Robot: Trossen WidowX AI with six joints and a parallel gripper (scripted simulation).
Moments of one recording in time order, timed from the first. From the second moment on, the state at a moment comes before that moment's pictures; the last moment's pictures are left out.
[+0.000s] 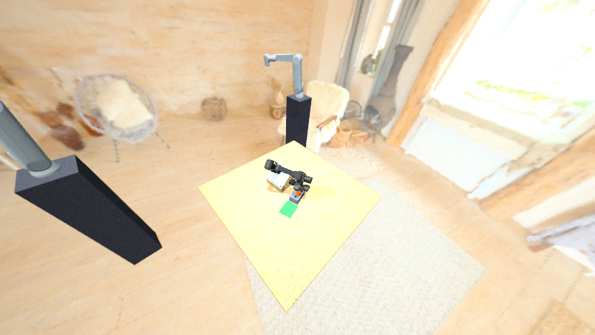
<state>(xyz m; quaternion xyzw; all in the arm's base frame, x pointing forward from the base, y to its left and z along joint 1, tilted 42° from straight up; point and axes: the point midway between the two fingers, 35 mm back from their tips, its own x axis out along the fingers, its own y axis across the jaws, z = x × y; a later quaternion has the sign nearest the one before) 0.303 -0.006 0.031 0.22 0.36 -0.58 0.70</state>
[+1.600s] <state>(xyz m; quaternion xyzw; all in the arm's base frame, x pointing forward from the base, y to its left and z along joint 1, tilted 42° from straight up) 0.307 -0.038 -0.005 0.22 0.35 -0.58 0.70</state>
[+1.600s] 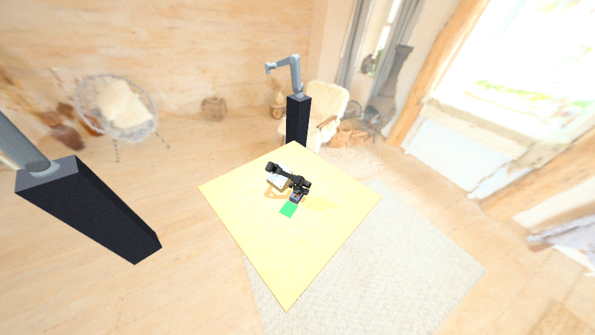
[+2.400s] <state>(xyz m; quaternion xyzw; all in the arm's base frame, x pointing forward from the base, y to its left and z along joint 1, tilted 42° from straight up) 0.305 -0.029 0.006 0.21 0.35 -0.58 0.70</state>
